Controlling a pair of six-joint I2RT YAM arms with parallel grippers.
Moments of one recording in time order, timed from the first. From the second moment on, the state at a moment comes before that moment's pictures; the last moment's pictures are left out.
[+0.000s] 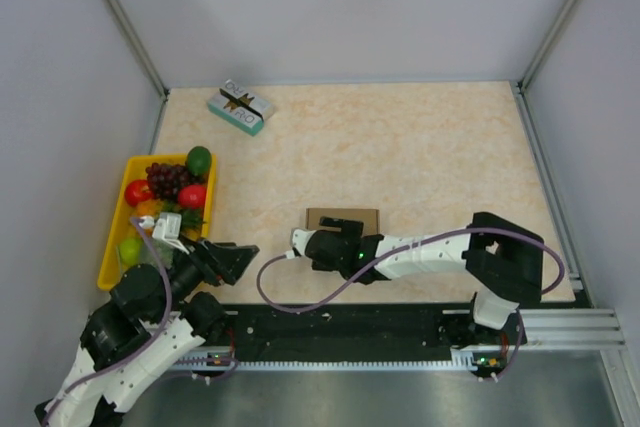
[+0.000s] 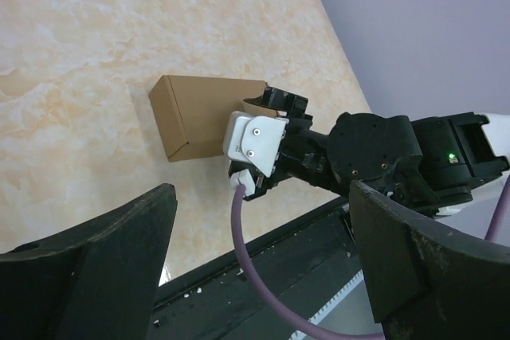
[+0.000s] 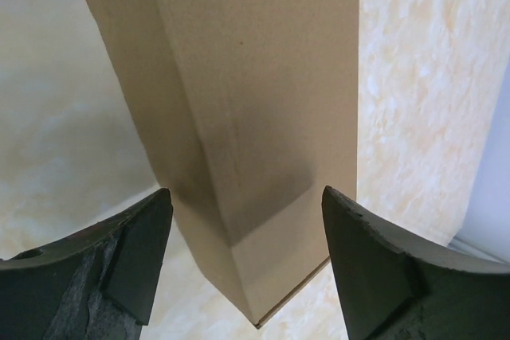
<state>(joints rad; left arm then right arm) -0.80 0.01 0.67 -0.80 -0.17 -0.76 1.27 1.67 0.92 -0.24 0.60 -0.39</state>
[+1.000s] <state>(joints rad) -0.80 0.19 0.80 -0.80 0.04 -0.62 0.63 2.17 1.61 -0.59 0.75 -0.15</state>
